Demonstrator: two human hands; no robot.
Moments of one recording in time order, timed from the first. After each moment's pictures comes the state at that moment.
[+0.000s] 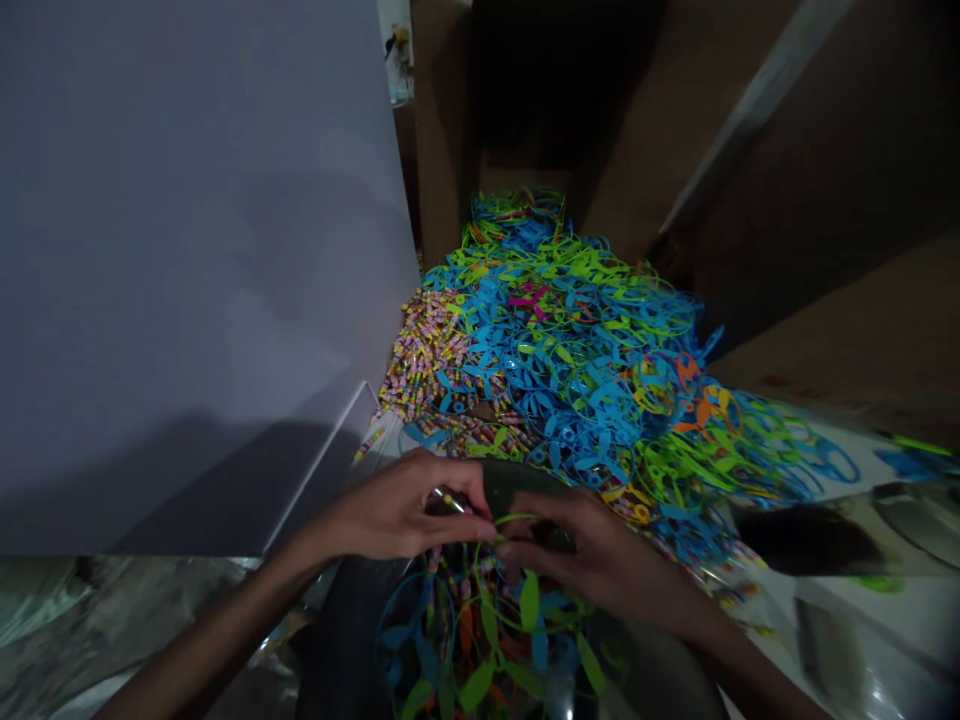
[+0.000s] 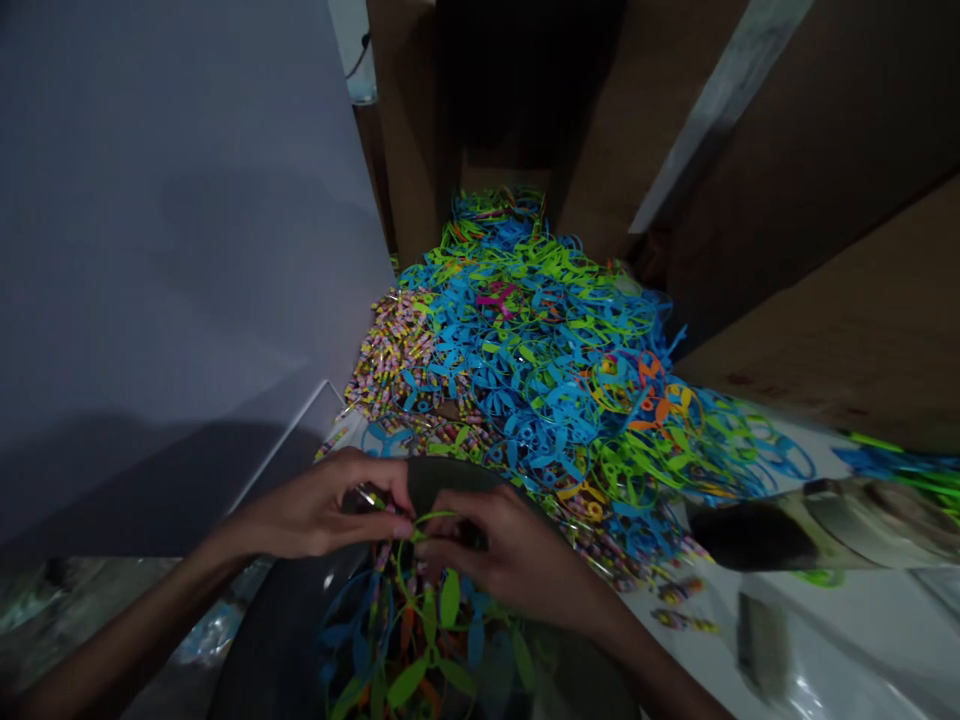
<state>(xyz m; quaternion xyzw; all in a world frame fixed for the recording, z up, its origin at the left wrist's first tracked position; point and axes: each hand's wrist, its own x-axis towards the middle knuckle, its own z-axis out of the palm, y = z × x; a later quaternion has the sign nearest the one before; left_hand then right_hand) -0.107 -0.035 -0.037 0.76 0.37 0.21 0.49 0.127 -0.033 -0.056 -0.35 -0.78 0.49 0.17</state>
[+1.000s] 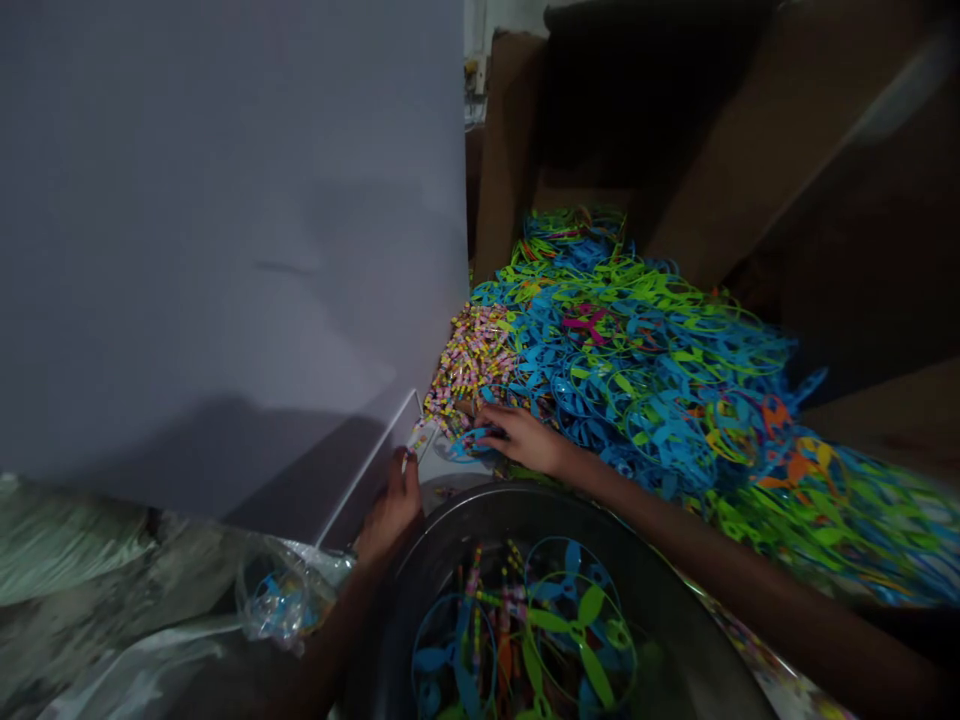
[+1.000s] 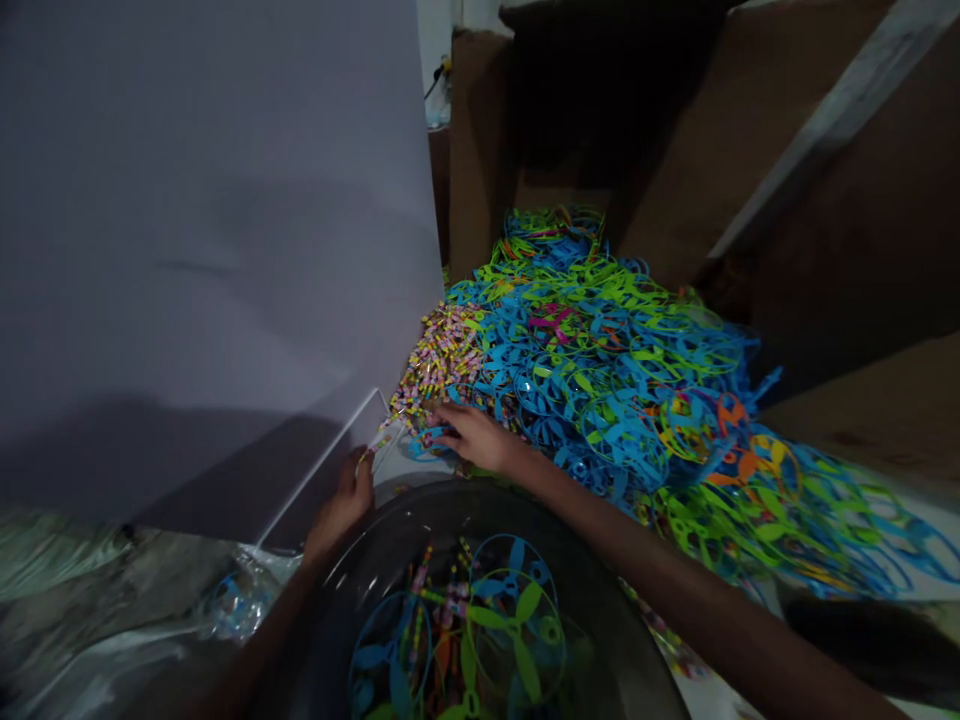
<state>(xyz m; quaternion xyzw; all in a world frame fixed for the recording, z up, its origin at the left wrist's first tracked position) -0.148 -0.055 -0.182 0.61 0.79 0.03 0.03 0.036 0.112 -0.137 -0.24 -0.90 0.31 0.19</state>
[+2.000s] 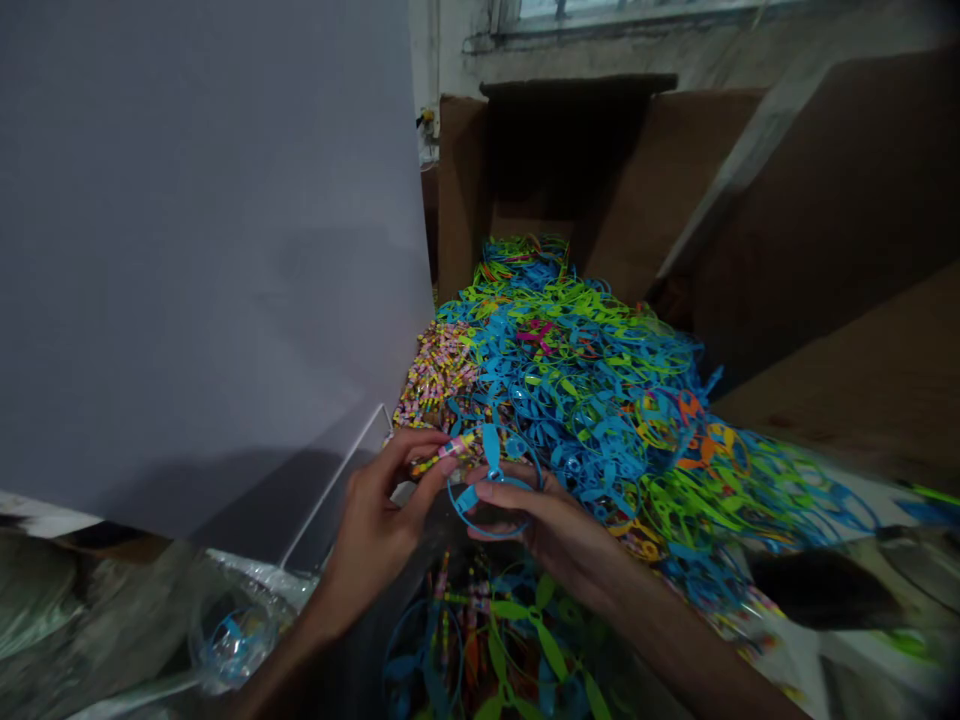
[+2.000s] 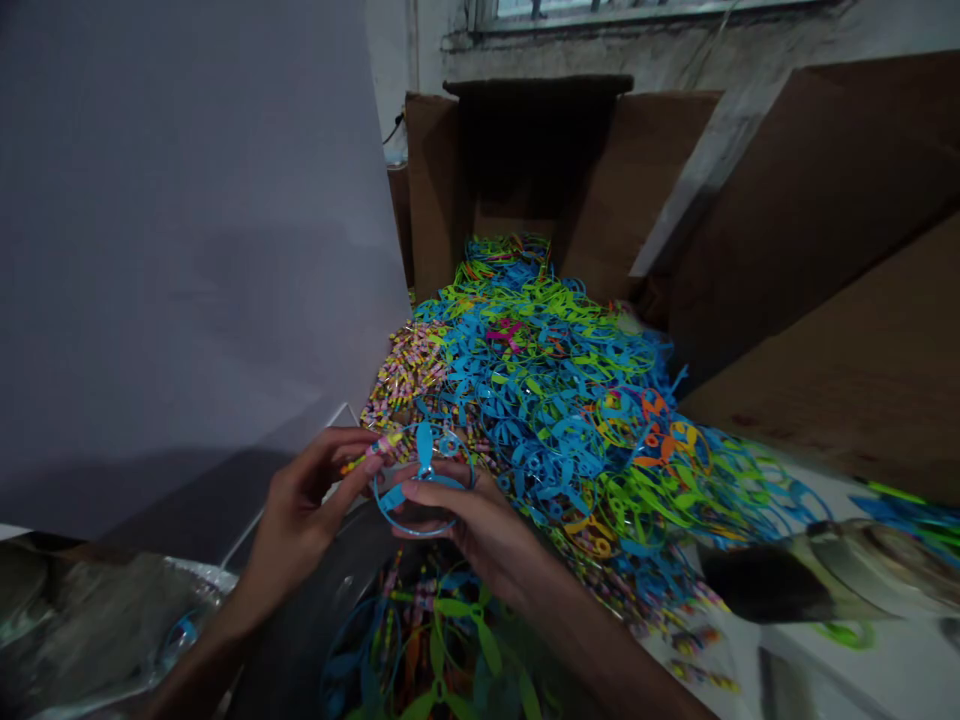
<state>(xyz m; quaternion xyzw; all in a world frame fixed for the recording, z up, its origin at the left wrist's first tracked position) -0.104 -0.063 -0.050 0.57 0.51 0.56 0.31 0.072 -0.023 -0.050 -0.35 -0.33 0.80 0.36</state>
